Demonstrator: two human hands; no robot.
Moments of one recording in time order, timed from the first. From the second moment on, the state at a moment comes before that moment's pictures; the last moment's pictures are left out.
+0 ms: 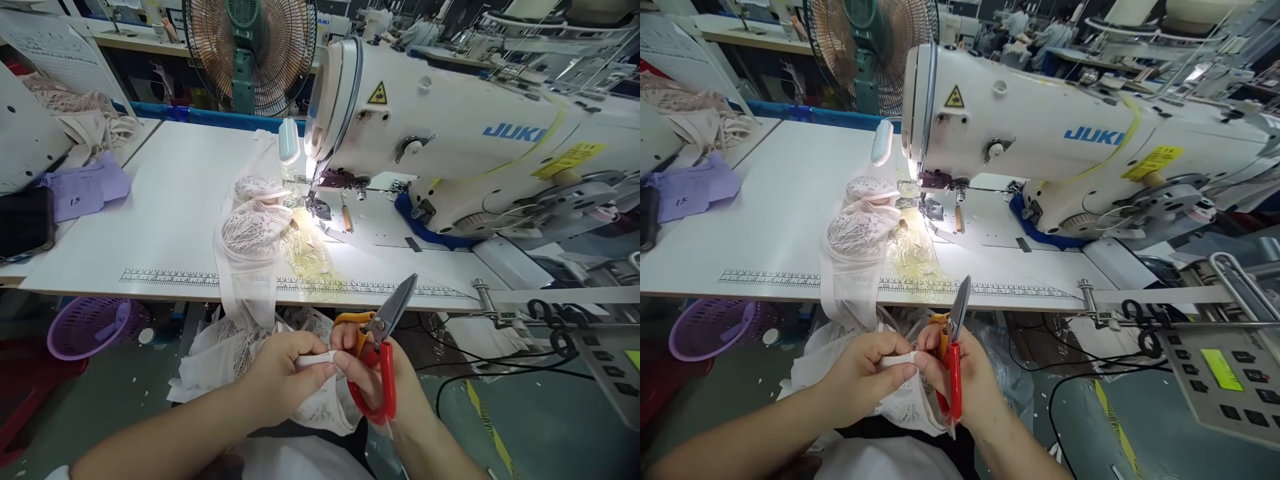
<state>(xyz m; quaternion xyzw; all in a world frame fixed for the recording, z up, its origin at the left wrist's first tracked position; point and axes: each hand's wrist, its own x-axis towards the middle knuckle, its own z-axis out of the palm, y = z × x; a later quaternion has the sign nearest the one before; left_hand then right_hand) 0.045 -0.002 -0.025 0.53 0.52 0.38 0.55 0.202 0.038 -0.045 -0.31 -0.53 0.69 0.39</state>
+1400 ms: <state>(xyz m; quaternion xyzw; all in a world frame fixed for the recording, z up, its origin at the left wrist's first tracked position) 0.026 0.013 -0.022 0.41 0.57 0.30 0.65 0.245 0.030 -0.070 -0.39 -0.77 0.49 0.10</state>
